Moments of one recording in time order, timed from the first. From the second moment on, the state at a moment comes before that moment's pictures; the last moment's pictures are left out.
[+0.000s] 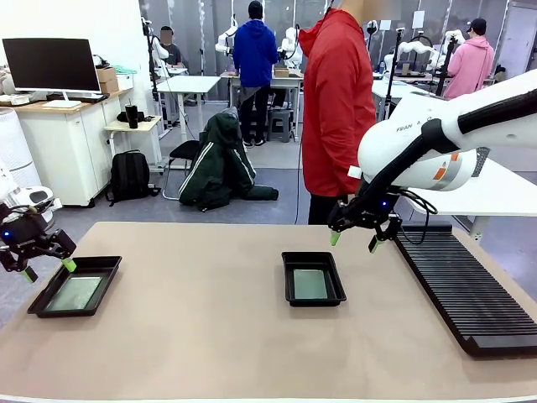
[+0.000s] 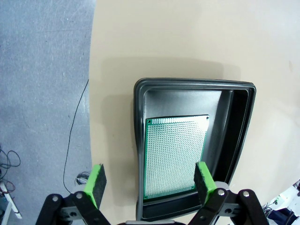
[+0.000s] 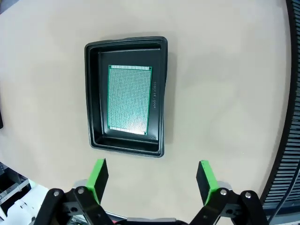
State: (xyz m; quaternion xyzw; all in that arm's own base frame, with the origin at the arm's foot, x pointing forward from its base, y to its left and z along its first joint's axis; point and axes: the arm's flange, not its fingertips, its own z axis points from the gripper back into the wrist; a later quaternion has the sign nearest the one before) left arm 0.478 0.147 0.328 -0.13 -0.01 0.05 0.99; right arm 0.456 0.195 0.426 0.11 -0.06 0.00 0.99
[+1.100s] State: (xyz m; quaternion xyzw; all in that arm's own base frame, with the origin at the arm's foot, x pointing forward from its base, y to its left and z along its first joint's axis) left arm 0.478 0.147 0.328 -0.13 -0.01 0.05 0.99; right arm 0.456 0.194 0.427 0.11 -0.06 0.00 0.99
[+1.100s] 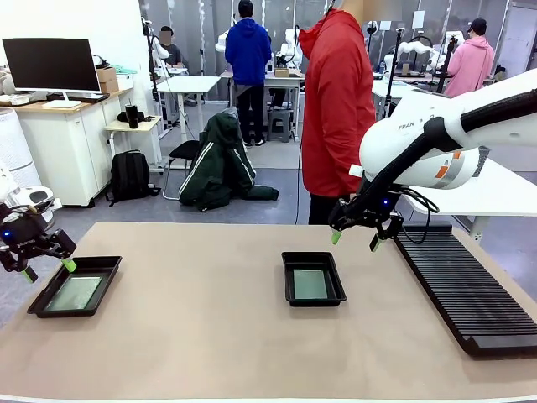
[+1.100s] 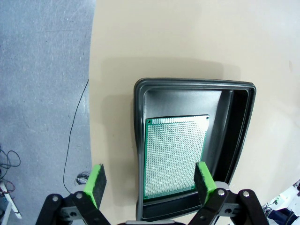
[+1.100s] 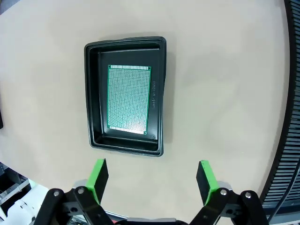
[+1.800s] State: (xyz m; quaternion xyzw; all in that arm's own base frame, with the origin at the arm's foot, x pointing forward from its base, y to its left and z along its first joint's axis) left arm 0.479 0.137 0.350 -0.13 -0.02 0.05 0.99; right arm 0.450 0.178 0.438 0.13 -0.07 0.00 0.99
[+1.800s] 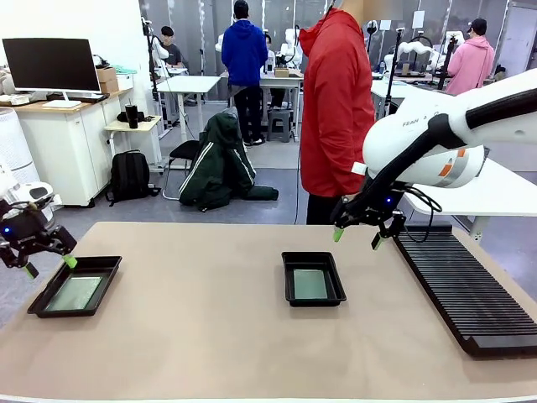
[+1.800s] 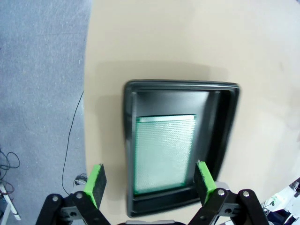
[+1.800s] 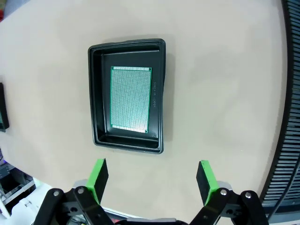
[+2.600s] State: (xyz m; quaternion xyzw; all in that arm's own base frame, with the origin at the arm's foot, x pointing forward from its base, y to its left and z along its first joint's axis) left arm 0.450 -0.204 0.452 -0.07 -0.07 0.00 0.99; right arm 0.414 0.027 0.444 0.23 -0.09 -0.02 0.97
